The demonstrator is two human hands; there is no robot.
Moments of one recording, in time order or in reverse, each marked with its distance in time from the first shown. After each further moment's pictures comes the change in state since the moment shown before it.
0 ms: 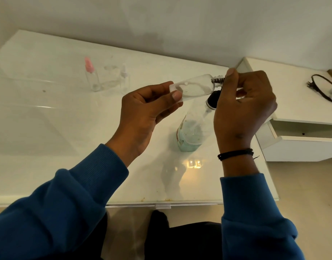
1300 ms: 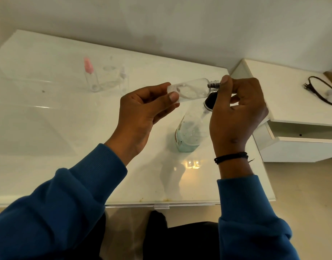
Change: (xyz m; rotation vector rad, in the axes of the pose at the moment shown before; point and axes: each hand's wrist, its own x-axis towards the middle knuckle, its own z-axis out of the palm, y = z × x) left_hand 0.001 0.001 -0.001 0.008 0.023 0.003; right_hand -0.008 0.006 -0.002 0.009 -0.026 -0.019
